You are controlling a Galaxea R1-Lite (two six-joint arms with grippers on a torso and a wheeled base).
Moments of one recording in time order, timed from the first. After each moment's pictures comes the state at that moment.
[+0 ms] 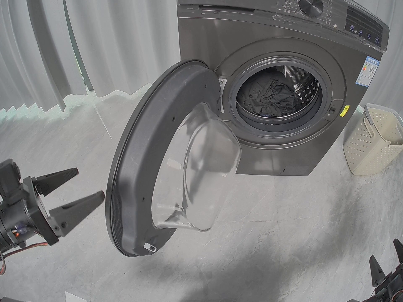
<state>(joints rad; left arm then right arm) -0.41 0.98 -0.41 -0.53 -0.27 -0.15 0.00 0.02 -0.02 0.03 0.03 -0.01</state>
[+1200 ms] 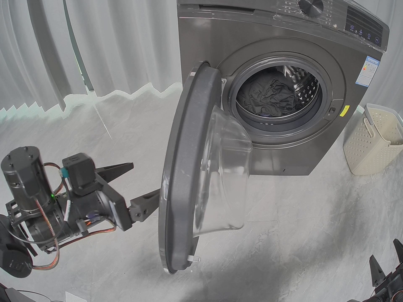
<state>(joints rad) -0.58 1.41 -0.44 -0.87 -0.13 -0.07 0.00 0.02 -0.02 0.03 0.03 -0.01</state>
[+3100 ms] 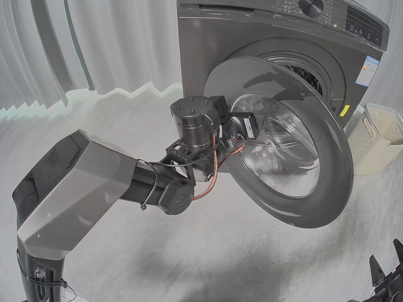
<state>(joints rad) -0.73 2.27 -1.51 -0.98 0.10 -0.25 0.00 0.02 -0.02 0.03 0.03 -0.01</state>
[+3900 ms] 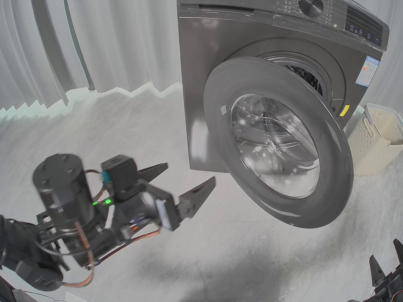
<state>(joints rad) -0.79 1.59 -0.51 -1.04 0.12 -0.20 0.00 0.02 -0.02 0.03 0.03 -0.01</state>
